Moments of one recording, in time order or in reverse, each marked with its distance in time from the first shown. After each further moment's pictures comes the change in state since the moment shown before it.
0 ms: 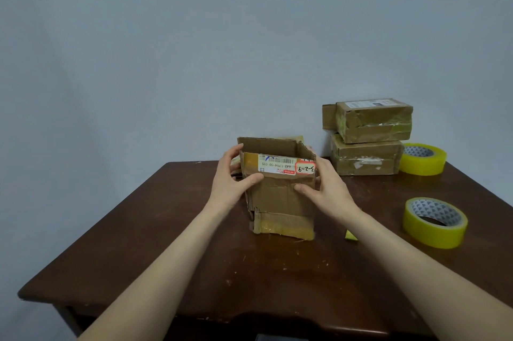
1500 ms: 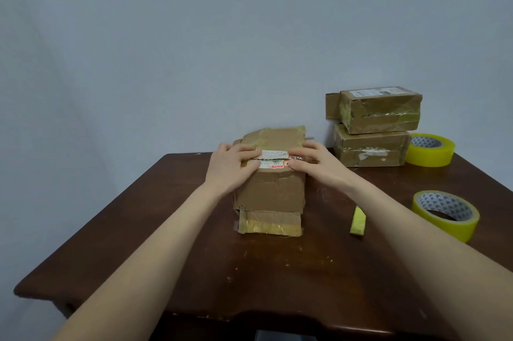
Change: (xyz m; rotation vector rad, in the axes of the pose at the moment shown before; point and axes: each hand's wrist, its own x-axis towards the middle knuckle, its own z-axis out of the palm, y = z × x) left_hand 0.035 0.004 -0.004 0.781 -0.202 0.014; right_hand 0.041 -0.007 -0.008 0.184 -0.290 0.113
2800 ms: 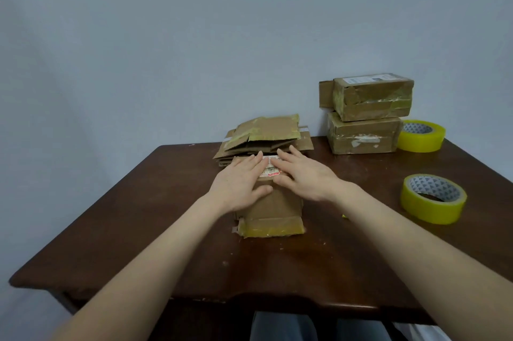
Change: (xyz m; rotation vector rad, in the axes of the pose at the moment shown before) left_hand -0.038 0.014 0.026 0.425 -0.249 0.289; right_hand -0.032 -0.013 0.027 -0.746 -0.190 -0.119
